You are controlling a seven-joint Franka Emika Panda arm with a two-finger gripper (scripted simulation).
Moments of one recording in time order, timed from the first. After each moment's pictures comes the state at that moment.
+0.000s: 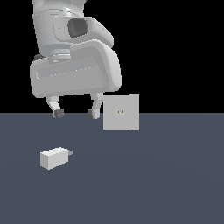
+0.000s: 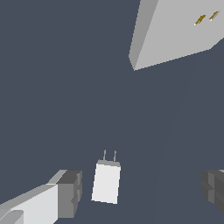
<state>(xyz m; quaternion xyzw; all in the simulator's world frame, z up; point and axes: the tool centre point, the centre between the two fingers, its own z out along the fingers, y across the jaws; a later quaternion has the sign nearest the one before) -0.071 0.076 0.097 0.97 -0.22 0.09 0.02</state>
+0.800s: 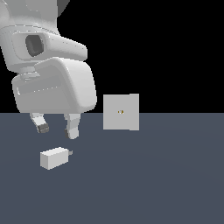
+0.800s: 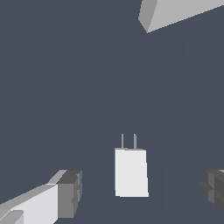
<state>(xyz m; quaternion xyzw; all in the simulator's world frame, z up) -0.082 0.109 0.064 0.95 -0.27 0.12 0.03</state>
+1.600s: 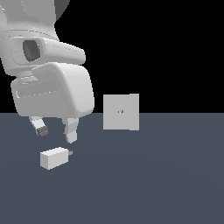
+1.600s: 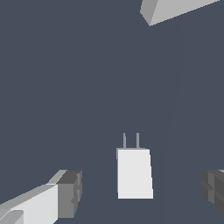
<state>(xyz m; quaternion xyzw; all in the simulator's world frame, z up) -0.082 0.112 0.058 0.95 -0.28 0.12 0.03</state>
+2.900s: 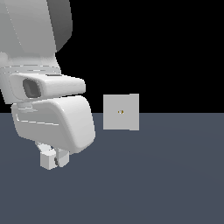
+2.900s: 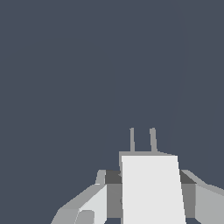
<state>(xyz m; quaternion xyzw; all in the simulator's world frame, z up) -0.083 0.111 0.012 0.95 -0.28 0.12 0.03</state>
